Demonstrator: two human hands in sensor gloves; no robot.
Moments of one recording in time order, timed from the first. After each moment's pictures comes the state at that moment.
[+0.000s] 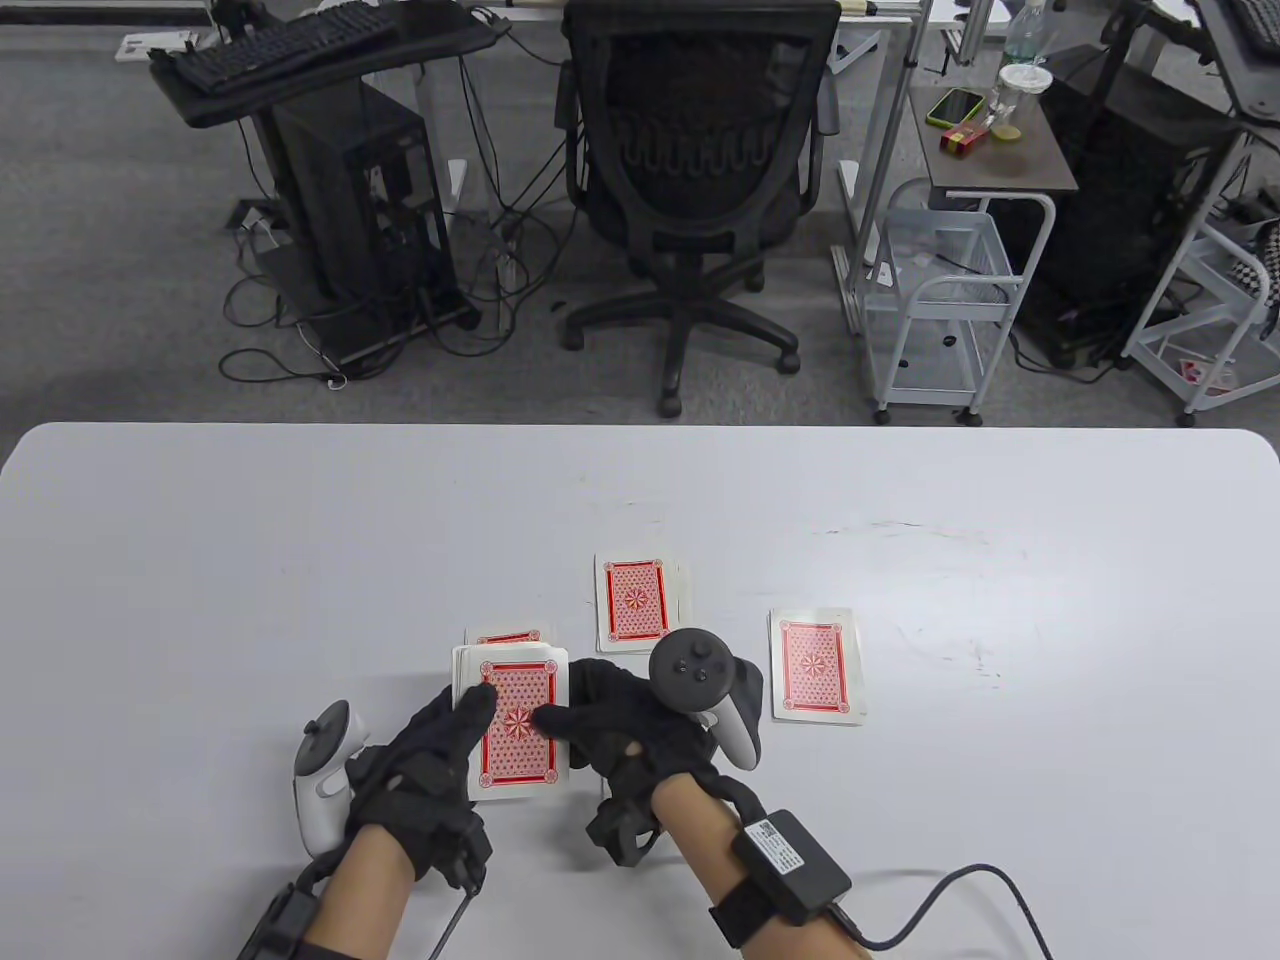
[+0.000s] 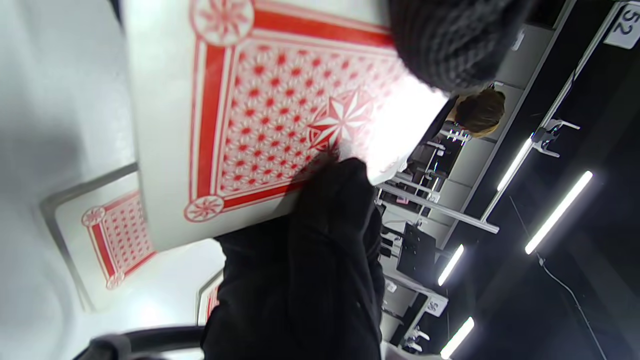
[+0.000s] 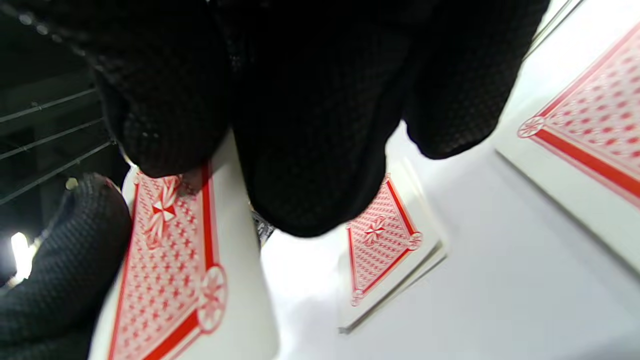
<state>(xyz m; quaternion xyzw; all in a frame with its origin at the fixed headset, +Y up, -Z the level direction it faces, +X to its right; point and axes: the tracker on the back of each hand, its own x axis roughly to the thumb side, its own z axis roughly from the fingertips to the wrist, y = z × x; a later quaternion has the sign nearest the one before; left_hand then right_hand) -0.242 -0.783 -0.328 -0.20 0.03 0.79 0.58 0.016 -0.734 -0.371 0.14 0.11 0.84 0.51</state>
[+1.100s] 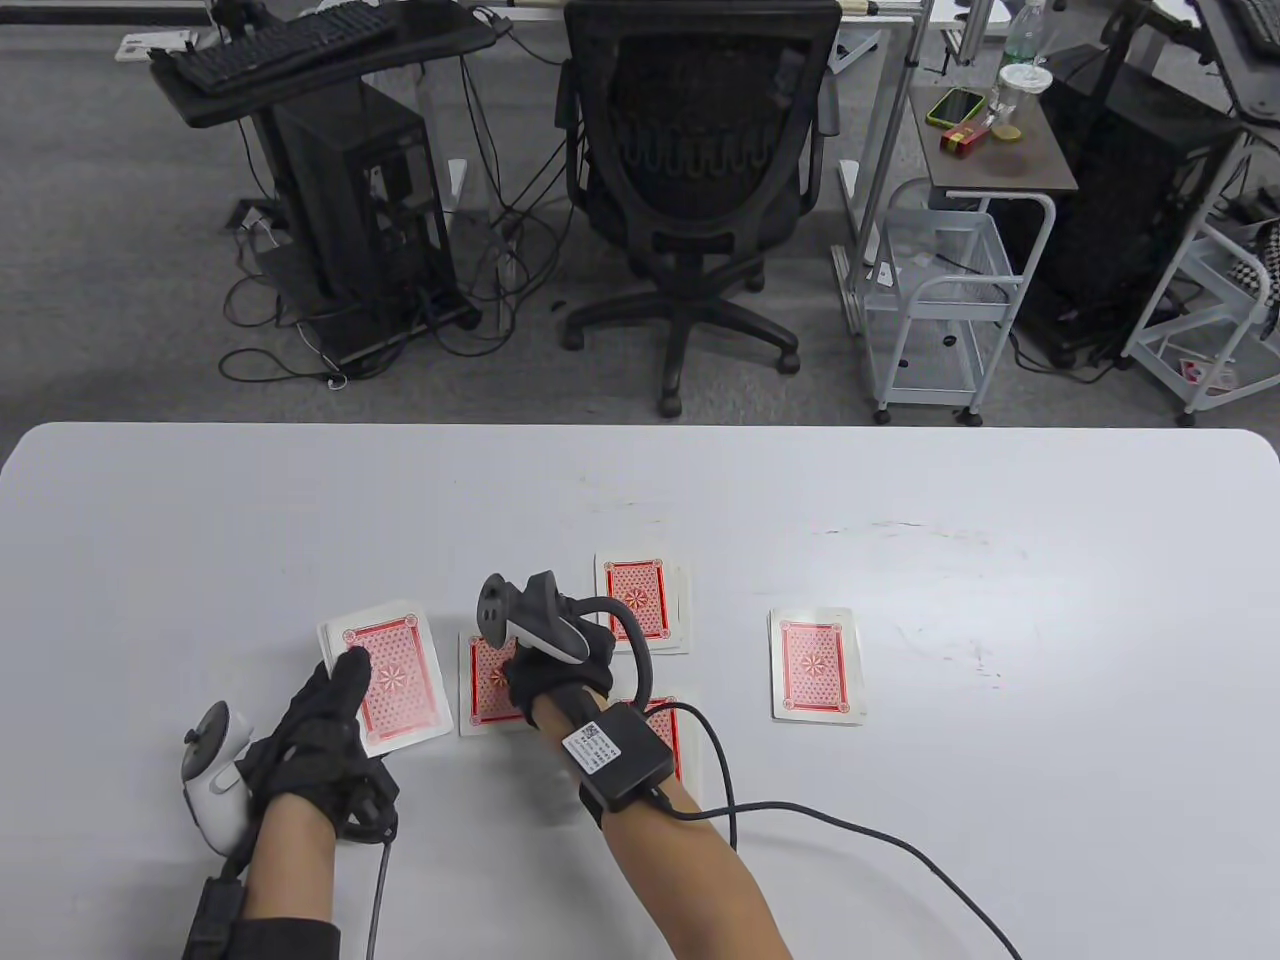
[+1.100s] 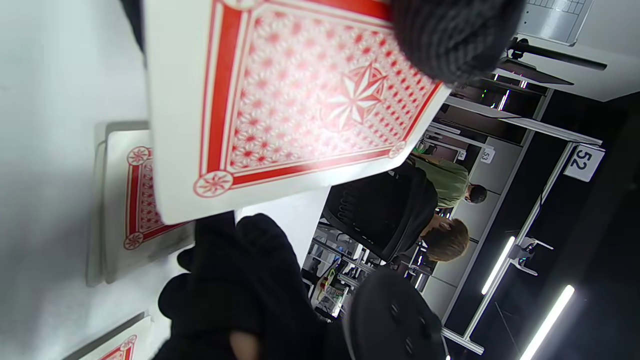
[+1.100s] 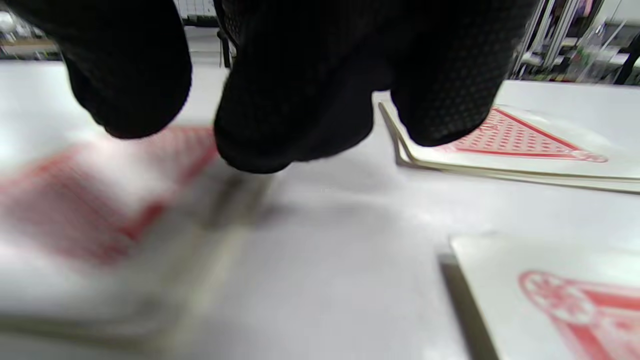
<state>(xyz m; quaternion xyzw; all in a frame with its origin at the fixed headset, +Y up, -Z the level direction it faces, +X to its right) -0.334 -0.790 -0.338 -0.09 0.16 0.80 0.57 -0.094 -0.742 -0.456 0.10 0.12 0.99 0.04</state>
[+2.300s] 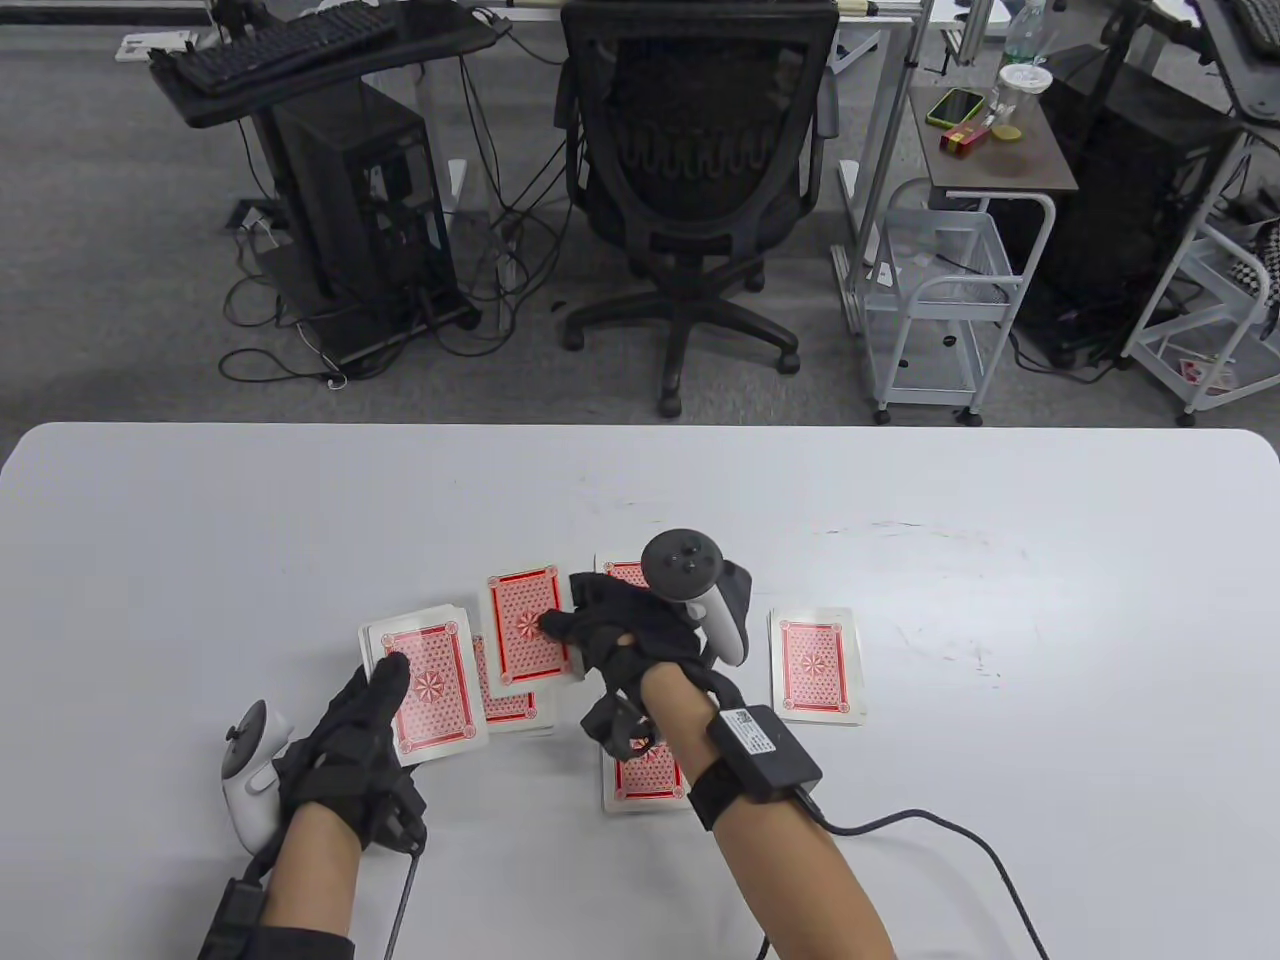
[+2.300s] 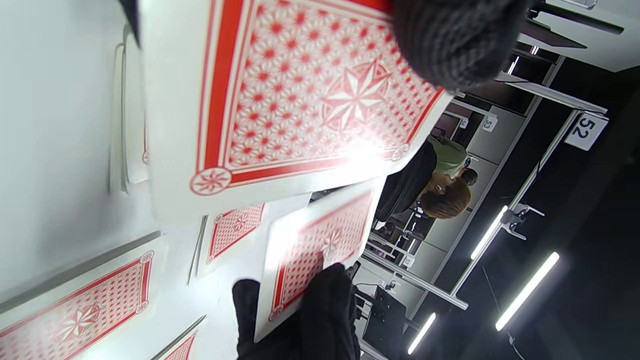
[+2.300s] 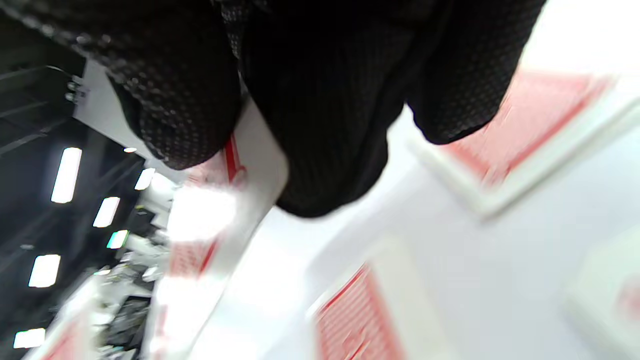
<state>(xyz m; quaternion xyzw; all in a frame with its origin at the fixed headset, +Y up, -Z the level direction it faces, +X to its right) -0.304 -0.790 -0.337 -0.12 0.12 0.82 0.55 0.023 -0.706 -0.465 0.05 0.11 0.89 0.43</state>
